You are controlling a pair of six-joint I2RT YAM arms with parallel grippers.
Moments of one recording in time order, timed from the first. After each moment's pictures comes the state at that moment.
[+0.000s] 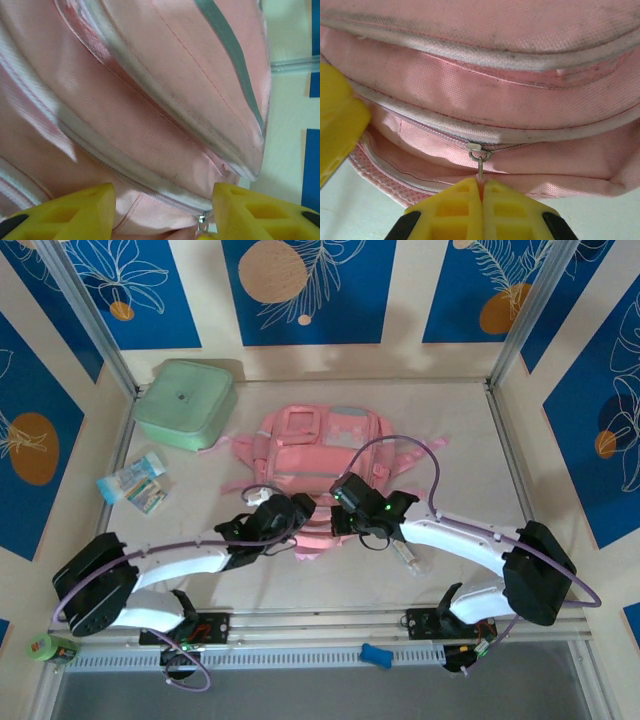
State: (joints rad) left arm -0.96 1.34 0.62 0.12 -0.29 -1.50; right arm 0.89 1.35 0.88 -0.54 0.09 0.70
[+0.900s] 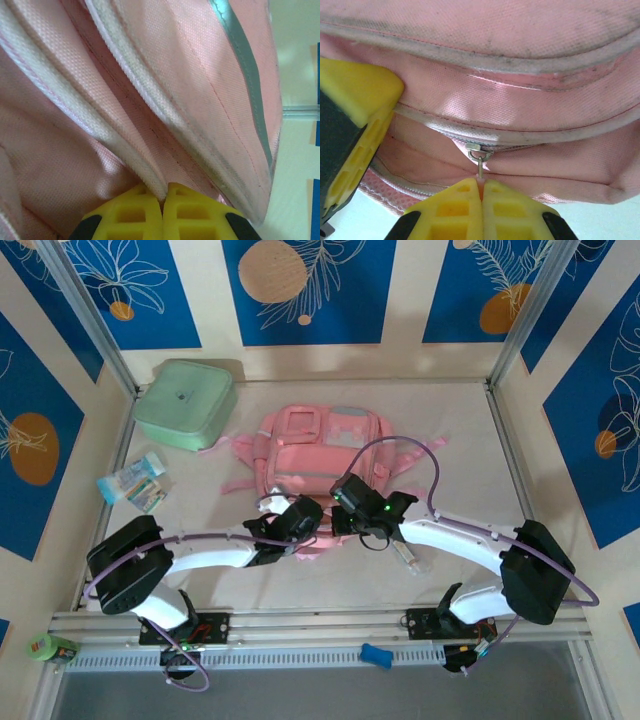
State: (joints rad) left arm -1.04 1.51 0.73 0.10 -0.51 -1.65; right arm 0.89 1.36 0.87 -0.54 0.12 0.70
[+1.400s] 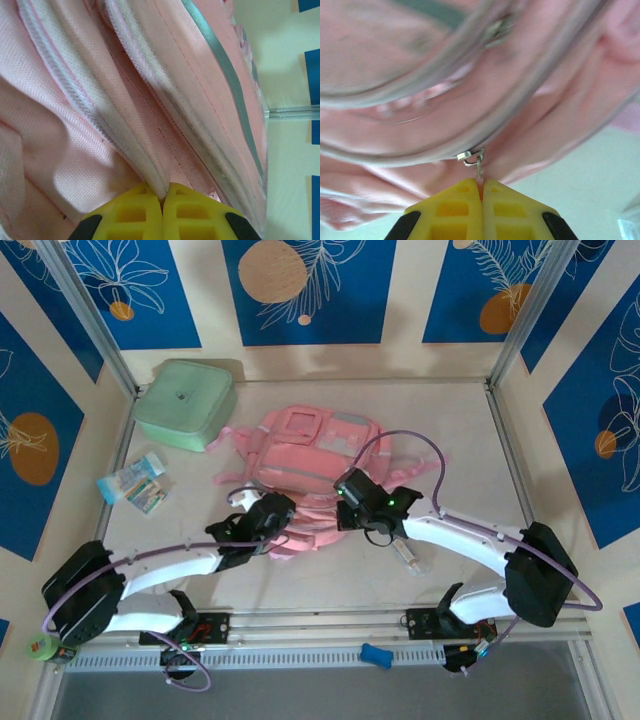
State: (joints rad) left arm -0.90 1.22 0.57 0.03 -0.42 -1.48; right arm 0.83 1.35 0.90 -0.60 0.17 0.66
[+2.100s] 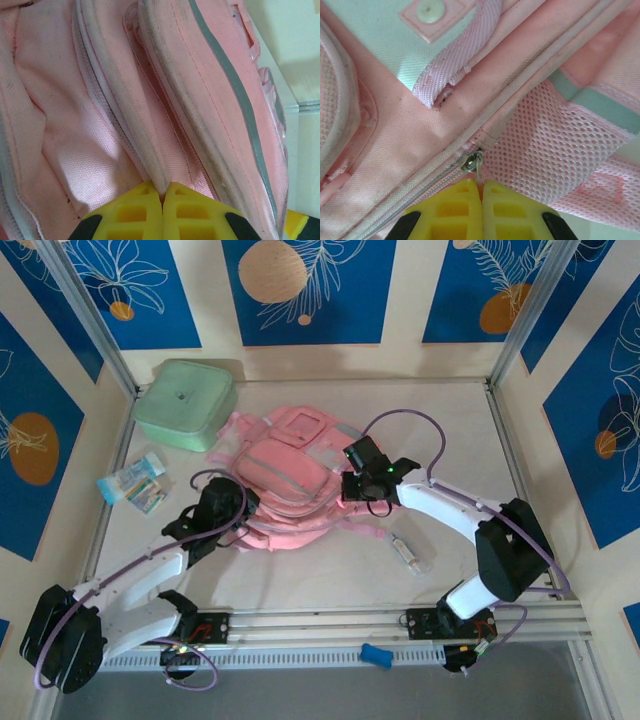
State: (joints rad) left arm -0.55 1.02 0.52 -0.13 -0.11 -1.14; right arm 0.63 1.52 1.04 -0.56 0.07 0.56
